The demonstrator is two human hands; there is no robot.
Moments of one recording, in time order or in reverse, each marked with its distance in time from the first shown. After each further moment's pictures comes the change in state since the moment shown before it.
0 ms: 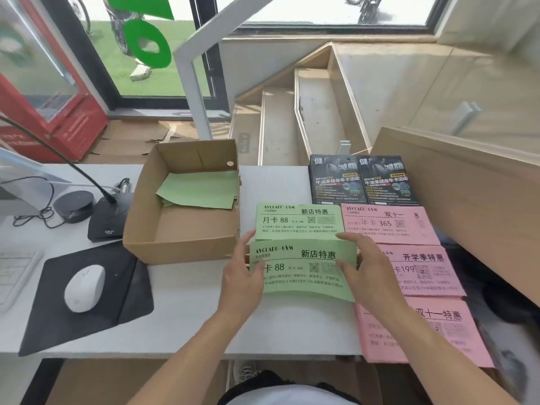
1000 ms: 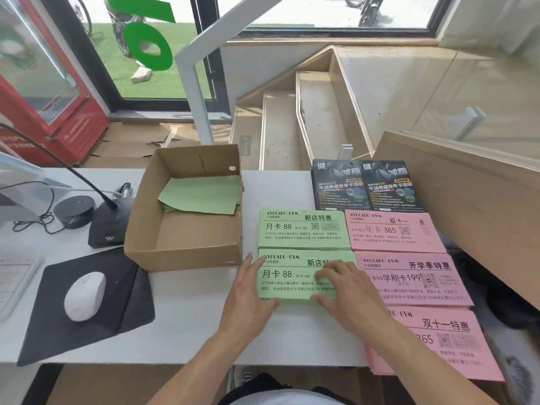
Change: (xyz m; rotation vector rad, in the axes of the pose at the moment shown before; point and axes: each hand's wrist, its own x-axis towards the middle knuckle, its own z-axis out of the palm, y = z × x) left_hand -0.006 -0.021 0.001 0.376 -0.142 -0.031; right_hand -0.001 0.007 0.037 -0.537 -0.229 -0.191
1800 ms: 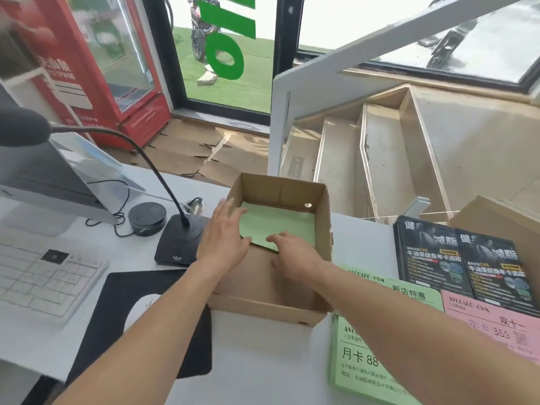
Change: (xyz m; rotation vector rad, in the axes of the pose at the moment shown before) left_hand 0.172 -0.085 -0.204 0.394 0.298 -0.039; right_hand 0.256 -0.214 0.031 -0.093 -0.293 -0.306
